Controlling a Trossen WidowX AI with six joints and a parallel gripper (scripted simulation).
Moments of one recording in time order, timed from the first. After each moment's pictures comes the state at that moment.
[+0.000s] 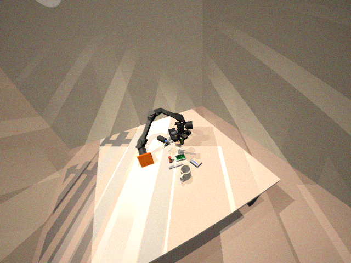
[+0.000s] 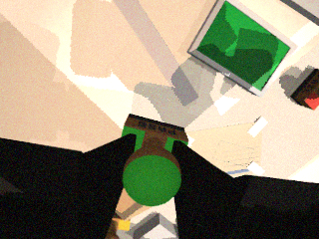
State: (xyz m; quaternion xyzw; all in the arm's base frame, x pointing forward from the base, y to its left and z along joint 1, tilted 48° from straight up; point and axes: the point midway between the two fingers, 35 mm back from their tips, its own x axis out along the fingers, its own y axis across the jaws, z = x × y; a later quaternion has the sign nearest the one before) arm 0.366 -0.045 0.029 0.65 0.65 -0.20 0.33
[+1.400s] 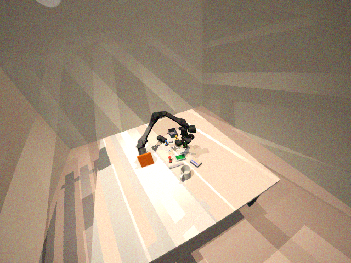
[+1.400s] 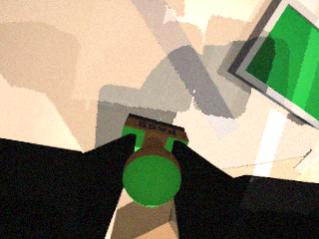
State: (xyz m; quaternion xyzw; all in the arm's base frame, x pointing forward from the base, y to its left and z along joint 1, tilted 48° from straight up) arm 0.398 -0.010 -0.010 0.65 0.65 -0.20 0.33
